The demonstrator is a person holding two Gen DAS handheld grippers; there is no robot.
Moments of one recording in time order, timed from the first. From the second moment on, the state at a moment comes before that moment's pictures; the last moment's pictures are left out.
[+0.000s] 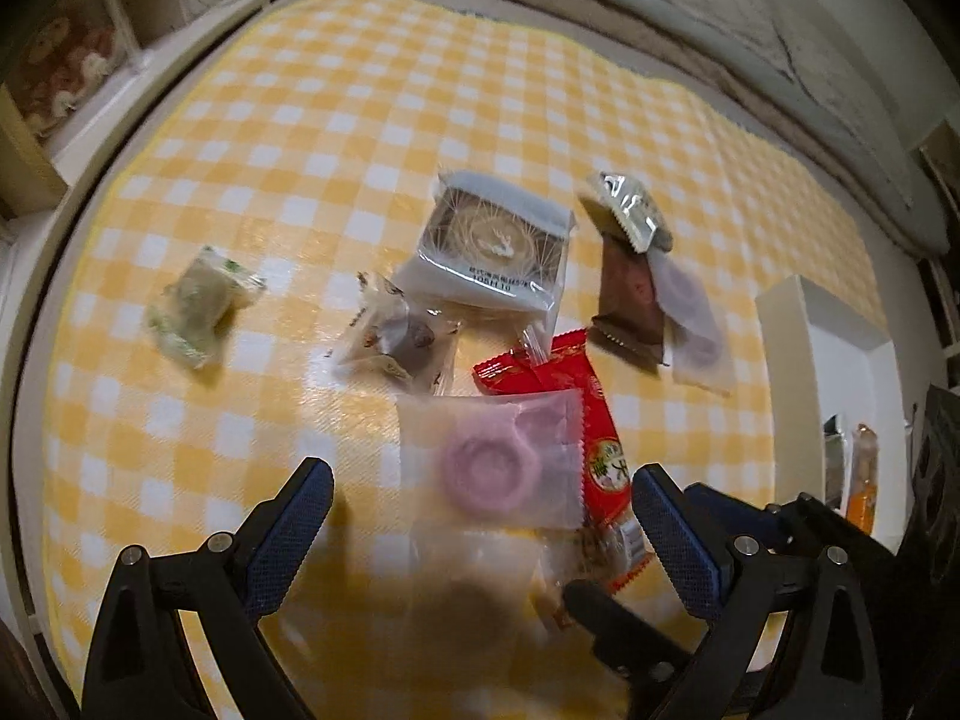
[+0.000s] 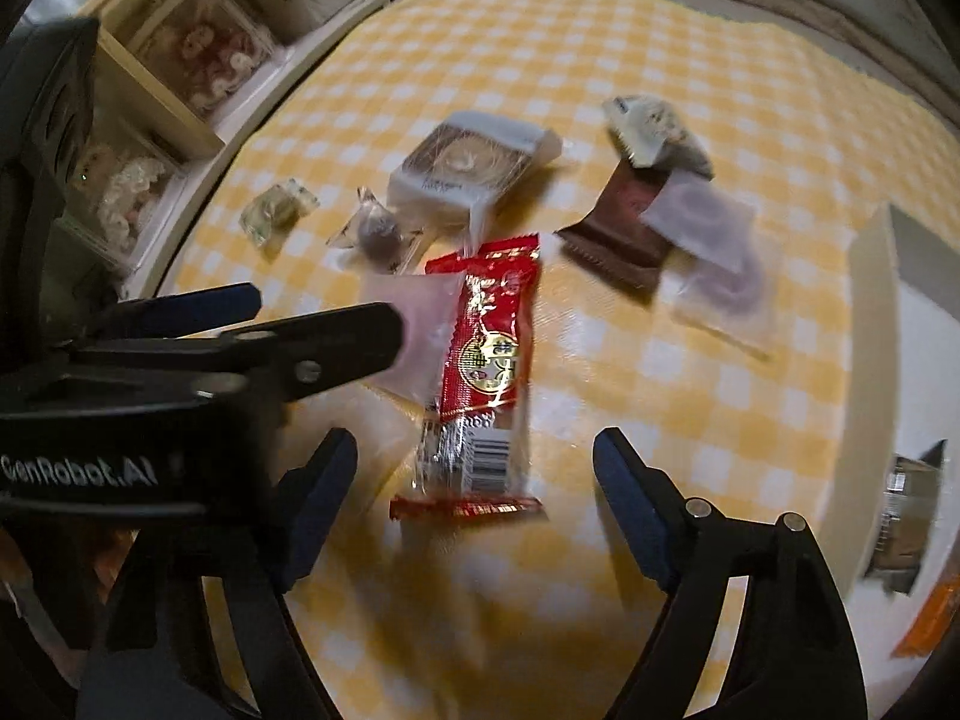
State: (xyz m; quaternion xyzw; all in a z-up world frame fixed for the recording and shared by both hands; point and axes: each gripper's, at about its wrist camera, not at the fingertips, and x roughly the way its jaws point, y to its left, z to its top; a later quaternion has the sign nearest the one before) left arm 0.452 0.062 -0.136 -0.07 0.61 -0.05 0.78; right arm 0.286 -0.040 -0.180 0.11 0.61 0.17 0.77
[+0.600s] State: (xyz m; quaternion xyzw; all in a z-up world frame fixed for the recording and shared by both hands) left arm 0.484 0.037 -0.172 -0.07 0.65 -0.07 0.76; right arm 0.284 -0.042 -0.195 0.09 0.62 0.20 0.75
